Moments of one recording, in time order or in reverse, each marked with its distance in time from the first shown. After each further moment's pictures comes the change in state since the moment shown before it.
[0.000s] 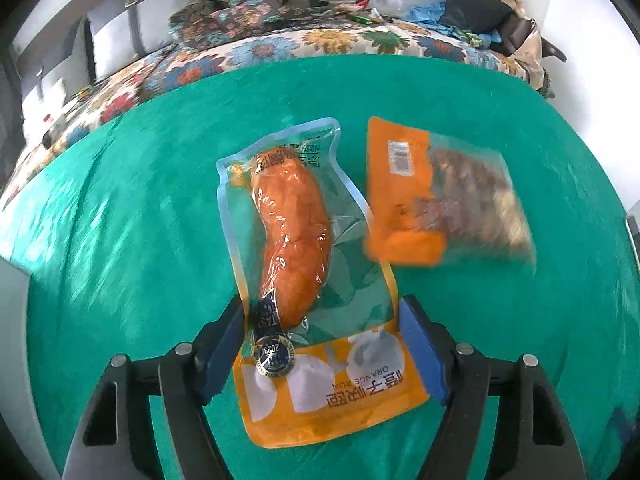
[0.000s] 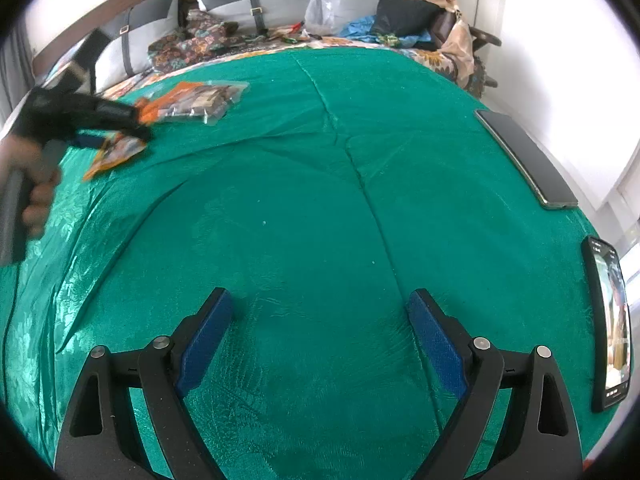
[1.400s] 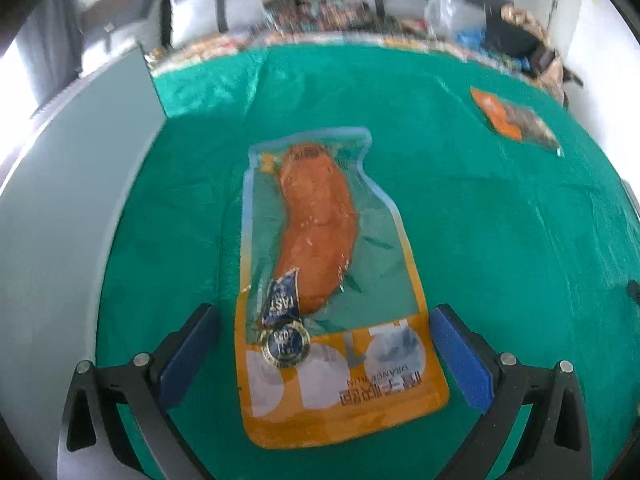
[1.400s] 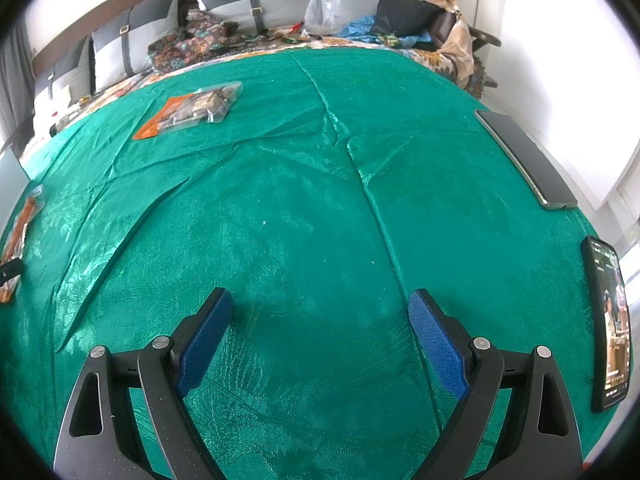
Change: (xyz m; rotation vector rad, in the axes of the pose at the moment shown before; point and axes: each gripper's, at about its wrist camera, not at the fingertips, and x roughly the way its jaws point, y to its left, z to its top) left arm -0.075 0.113 -0.166 -0.109 -0.025 0.045; right arm 0.000 0.001 0.000 0.001 0.002 -0.001
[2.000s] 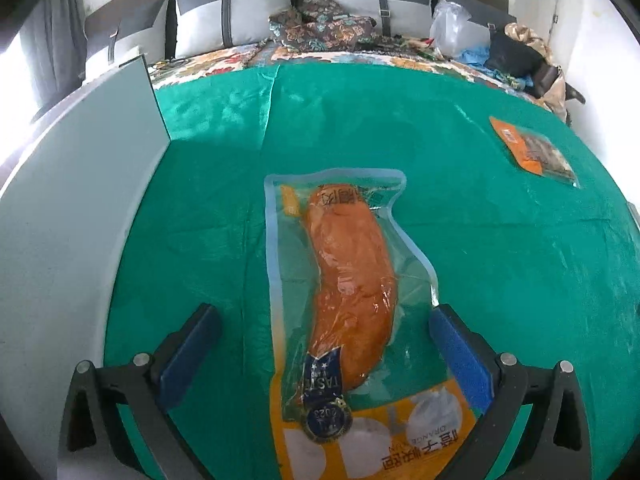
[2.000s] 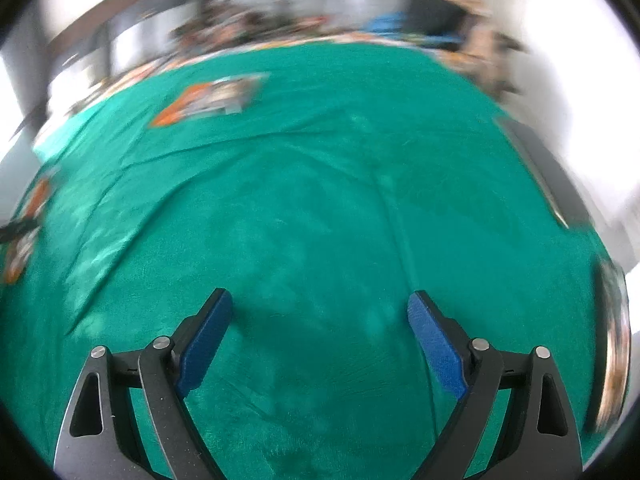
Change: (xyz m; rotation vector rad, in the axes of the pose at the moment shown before) left arm 0.016 0.019 0.022 -0.015 -0.114 0.002; right arm 0.004 0.006 0.020 -0.138 0.042 0.139
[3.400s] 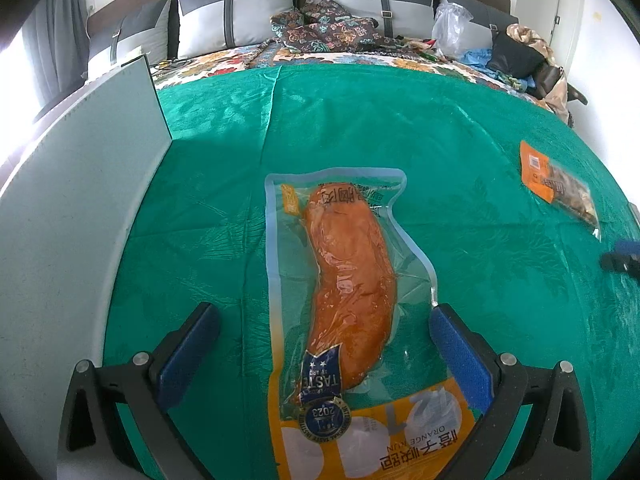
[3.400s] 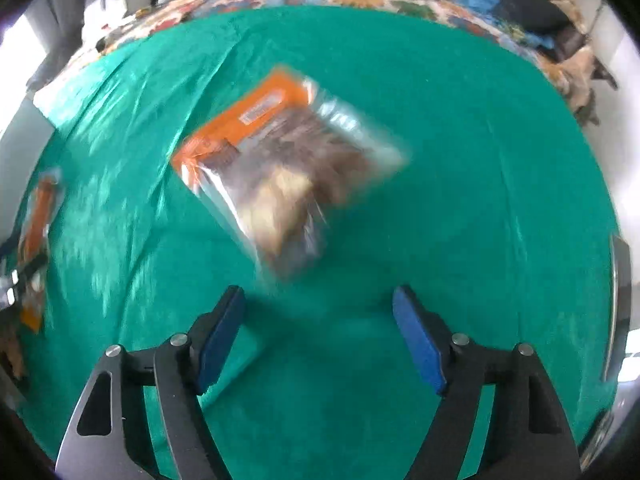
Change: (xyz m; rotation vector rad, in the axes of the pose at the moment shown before) left arm -0.001 -0.005 -0.004 -0.006 -0.006 0.010; right arm 0.070 0.064 0.089 -0.105 0.240 0.025
